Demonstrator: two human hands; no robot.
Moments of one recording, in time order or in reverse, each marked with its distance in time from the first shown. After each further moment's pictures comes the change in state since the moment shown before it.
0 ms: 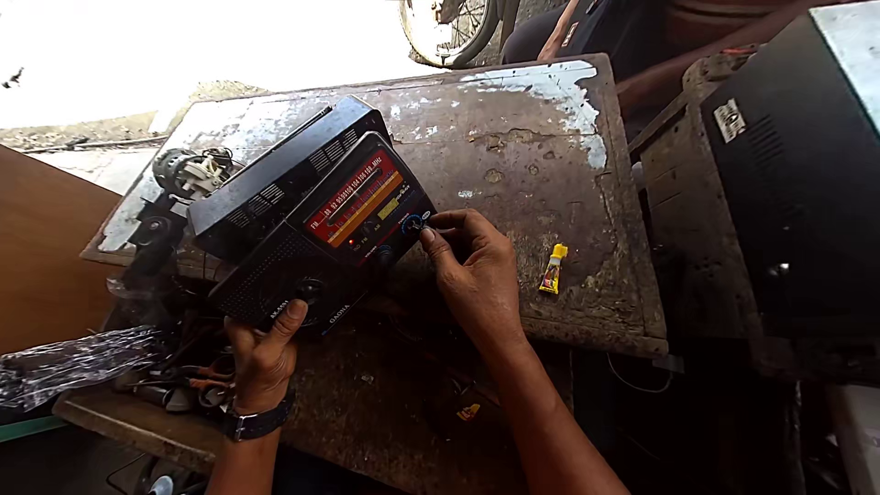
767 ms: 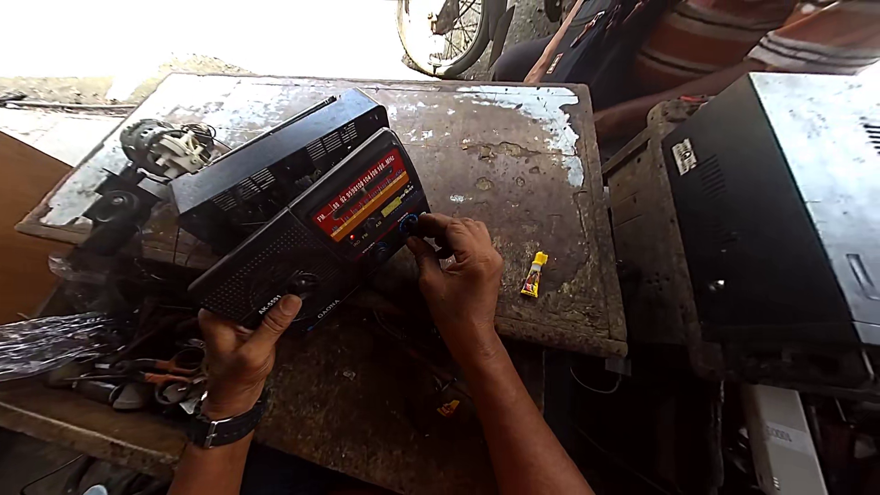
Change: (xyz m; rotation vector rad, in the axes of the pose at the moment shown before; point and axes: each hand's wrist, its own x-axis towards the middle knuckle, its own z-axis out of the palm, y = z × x) left_hand -0.002 0.007 0.001 0.098 -0.079 0.056; right_hand -0.002 0.010 0.010 -0.289 0.130 -0.323
